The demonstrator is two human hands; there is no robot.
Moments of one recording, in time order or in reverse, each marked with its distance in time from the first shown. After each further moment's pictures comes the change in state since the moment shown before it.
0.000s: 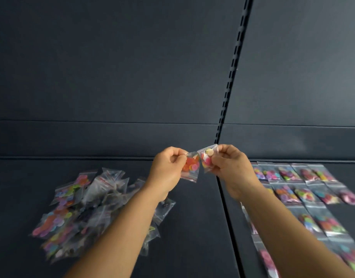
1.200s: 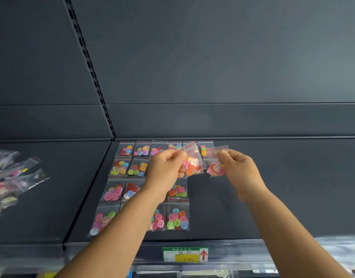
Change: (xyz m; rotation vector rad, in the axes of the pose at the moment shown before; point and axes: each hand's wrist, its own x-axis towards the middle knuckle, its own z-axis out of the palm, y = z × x) left_hand -0.089 0.047 0.329 0.013 0.032 -0.105; right_hand -0.012 -0.017 -0.360 -0.271 0.101 0.077
